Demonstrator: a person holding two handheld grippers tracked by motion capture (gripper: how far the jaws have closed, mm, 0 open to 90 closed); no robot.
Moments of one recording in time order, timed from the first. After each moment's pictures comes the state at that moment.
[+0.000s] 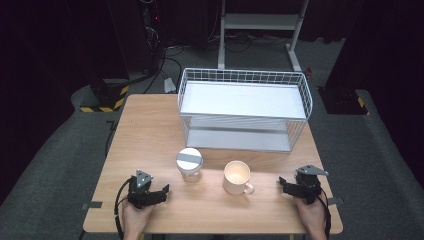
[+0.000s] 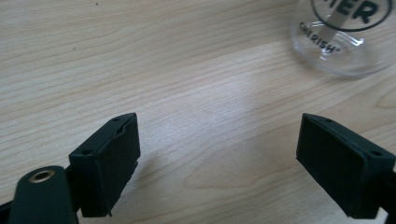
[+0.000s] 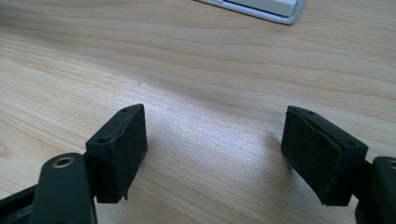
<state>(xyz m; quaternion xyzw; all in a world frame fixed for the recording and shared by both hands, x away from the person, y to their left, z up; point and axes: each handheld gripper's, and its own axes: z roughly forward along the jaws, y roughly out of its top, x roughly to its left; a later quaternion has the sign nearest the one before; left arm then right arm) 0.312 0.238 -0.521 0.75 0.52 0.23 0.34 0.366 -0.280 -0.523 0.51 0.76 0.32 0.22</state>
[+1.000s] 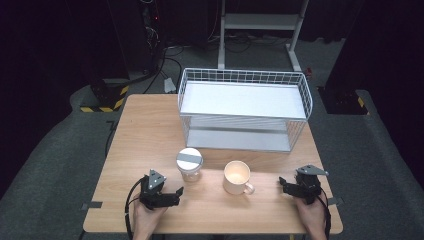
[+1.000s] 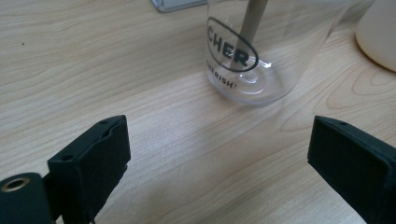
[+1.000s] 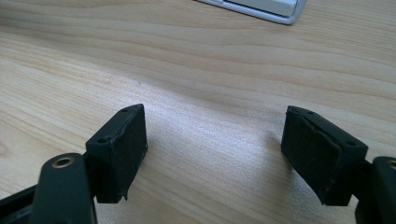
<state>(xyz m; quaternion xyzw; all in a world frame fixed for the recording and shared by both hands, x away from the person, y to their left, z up) 0.311 0.200 -0.505 0.76 0.48 0.21 0.37 0.366 -0.280 -0.523 0.51 0.76 0.32 0.22</state>
